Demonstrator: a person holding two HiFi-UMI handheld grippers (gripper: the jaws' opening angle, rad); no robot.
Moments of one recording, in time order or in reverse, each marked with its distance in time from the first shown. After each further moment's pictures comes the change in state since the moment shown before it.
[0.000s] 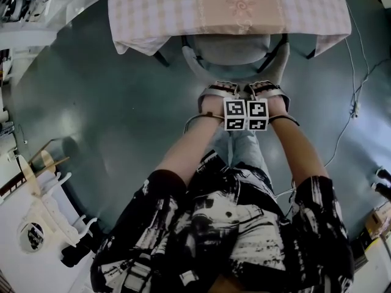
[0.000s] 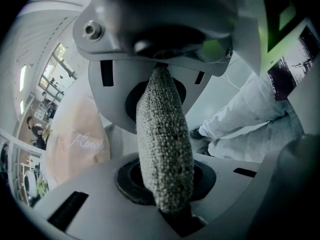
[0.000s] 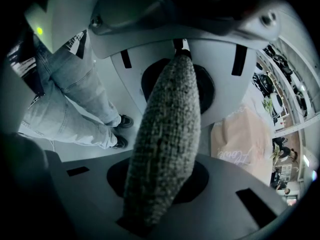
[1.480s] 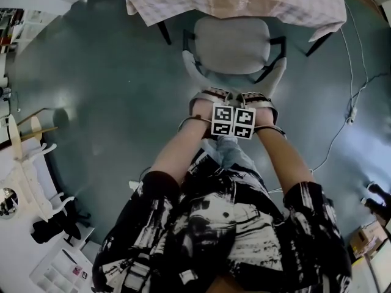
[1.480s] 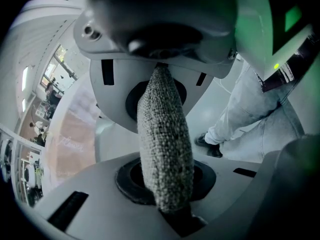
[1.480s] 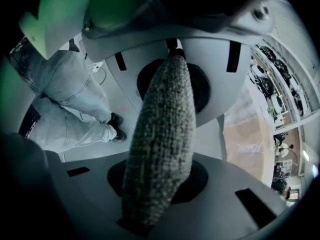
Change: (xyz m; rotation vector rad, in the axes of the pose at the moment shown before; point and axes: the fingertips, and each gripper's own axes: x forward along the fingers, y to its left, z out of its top) left arm -0.039 -0.218 0.067 -0.031 -0.004 0.000; right arm -0.052 0.219 0.051 0.029 0.004 0.009
